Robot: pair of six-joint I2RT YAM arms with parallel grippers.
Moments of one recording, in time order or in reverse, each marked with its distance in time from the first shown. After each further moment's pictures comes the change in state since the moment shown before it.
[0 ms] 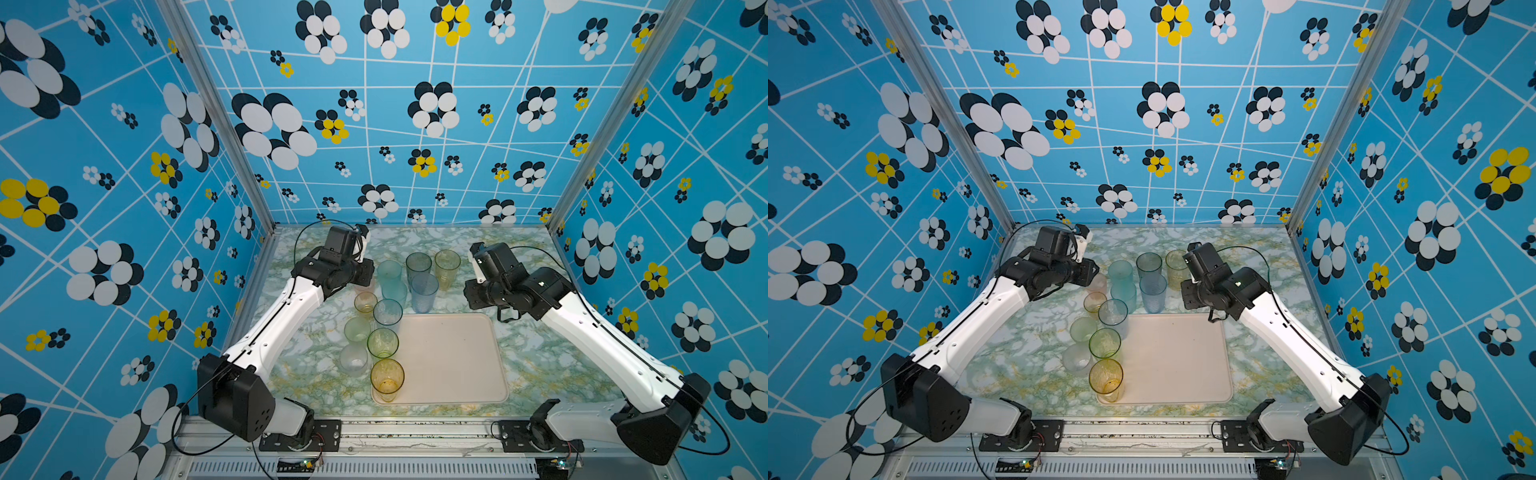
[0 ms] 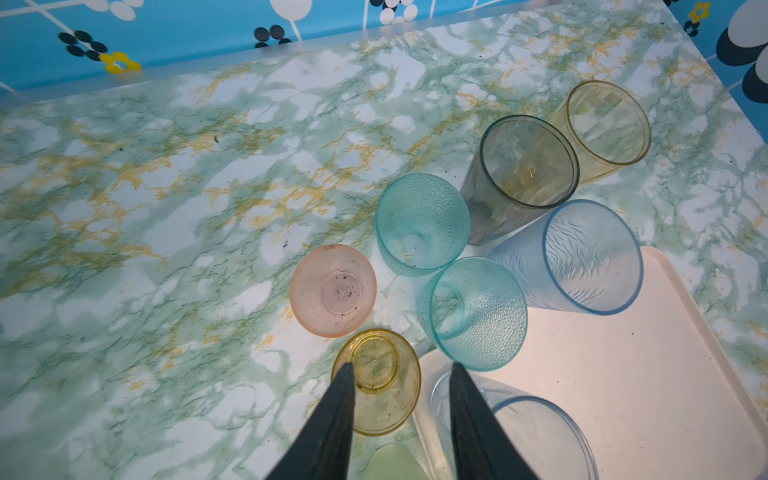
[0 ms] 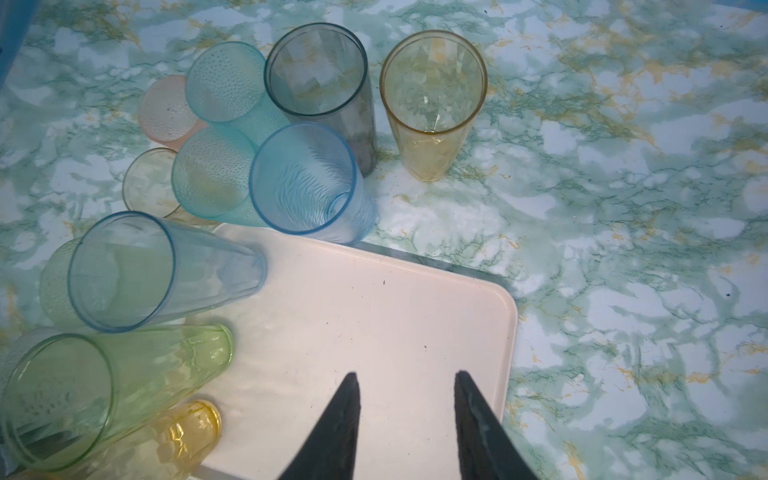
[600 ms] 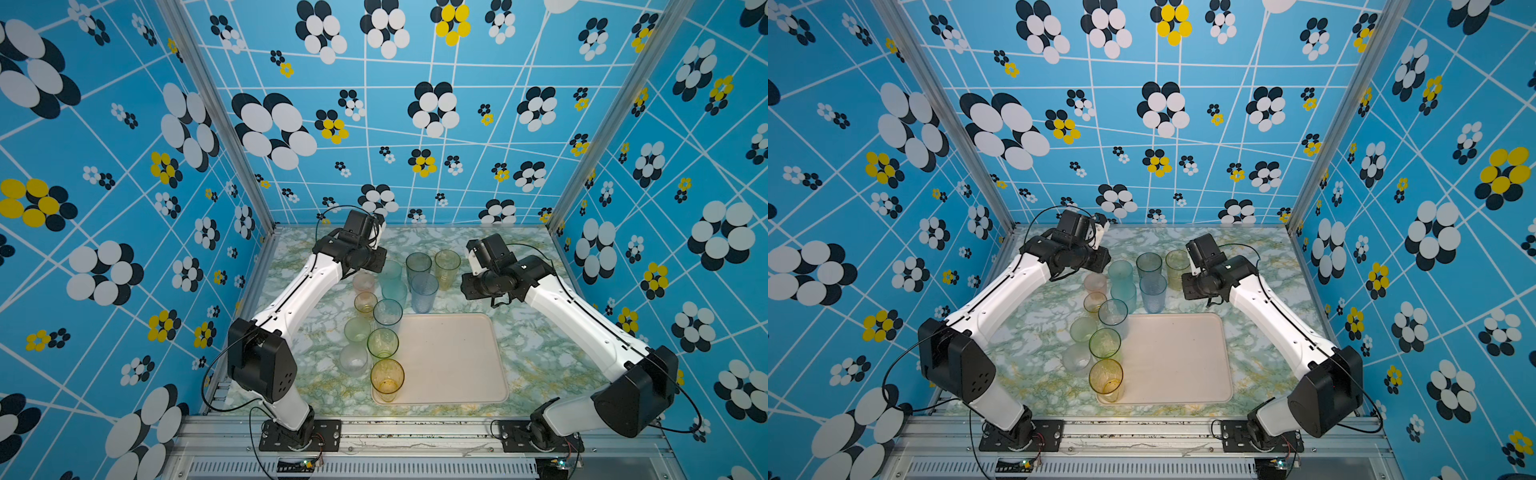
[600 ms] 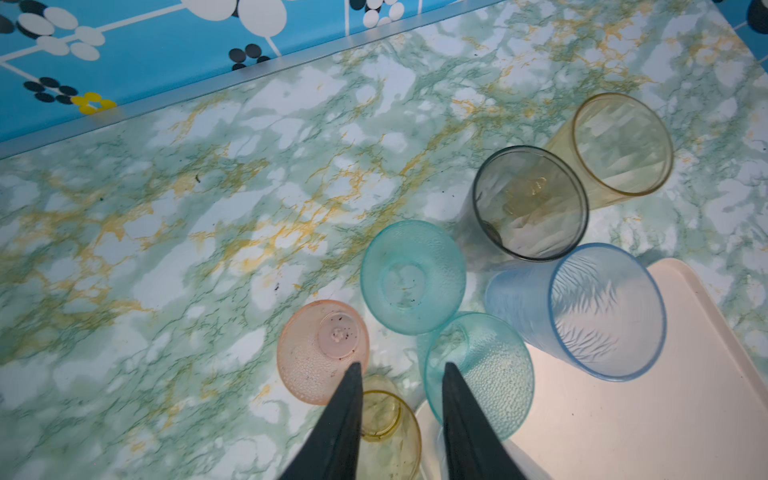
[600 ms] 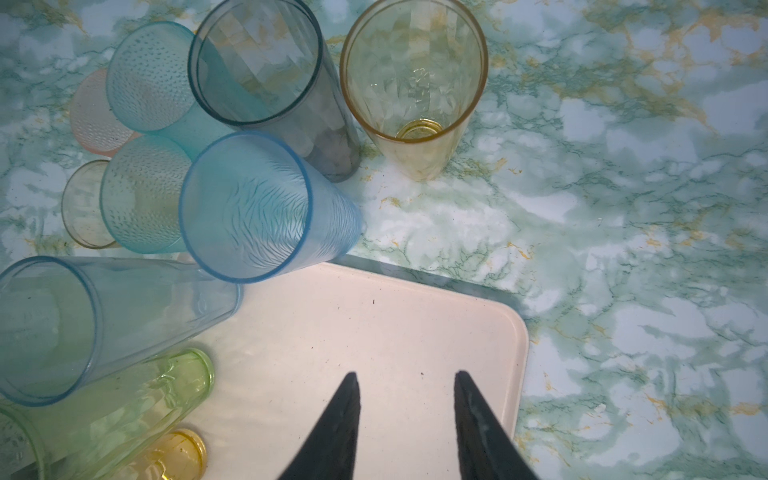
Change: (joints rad) left arm 0.003 0.193 0.213 -0.074 -0.041 0.048; right arm -0.117 0.122 0.003 0.067 -0.112 -0.050
